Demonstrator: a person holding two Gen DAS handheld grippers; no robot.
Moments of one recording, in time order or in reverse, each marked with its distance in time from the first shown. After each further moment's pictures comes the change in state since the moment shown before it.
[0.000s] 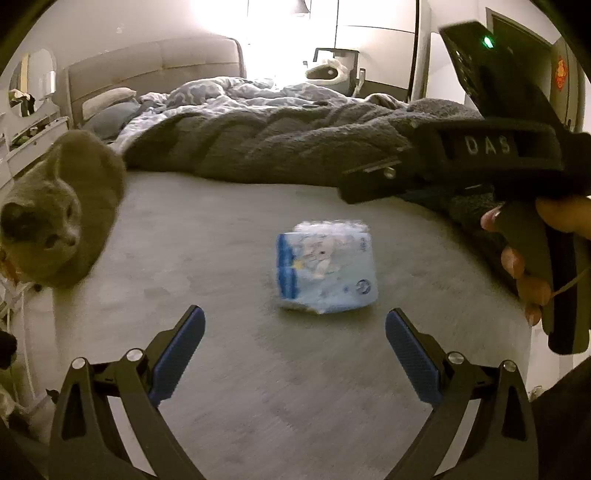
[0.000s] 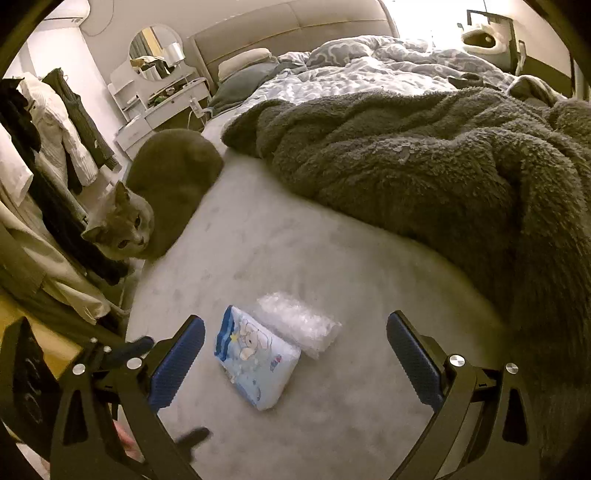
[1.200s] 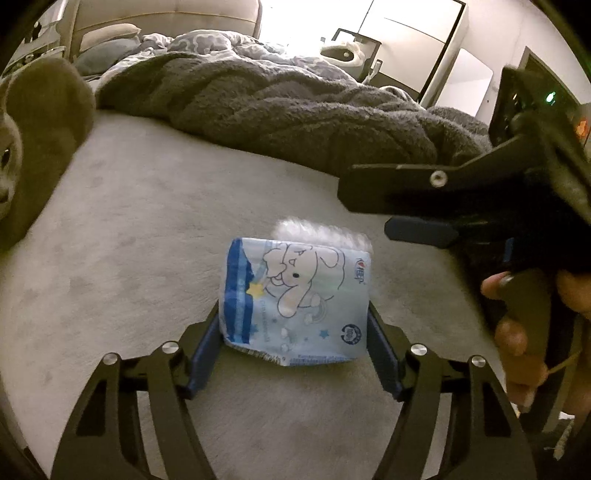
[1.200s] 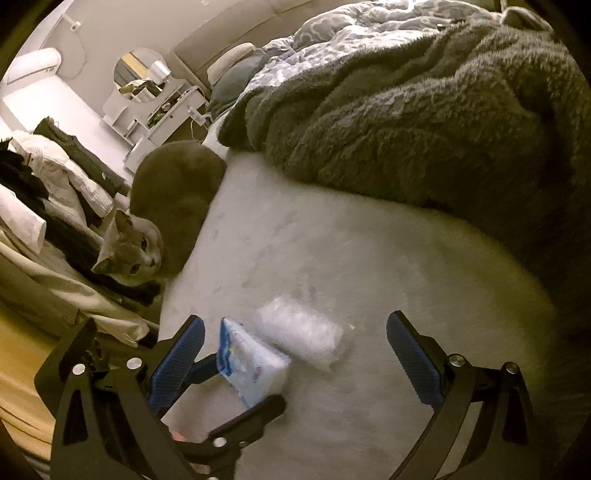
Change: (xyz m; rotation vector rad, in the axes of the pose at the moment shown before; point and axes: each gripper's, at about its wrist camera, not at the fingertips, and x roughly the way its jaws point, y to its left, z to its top) left arm 0.055 0.022 0.019 -0.212 0.107 -0.137; right arm 0.029 -0.029 0.005 0.192 0.065 0.168
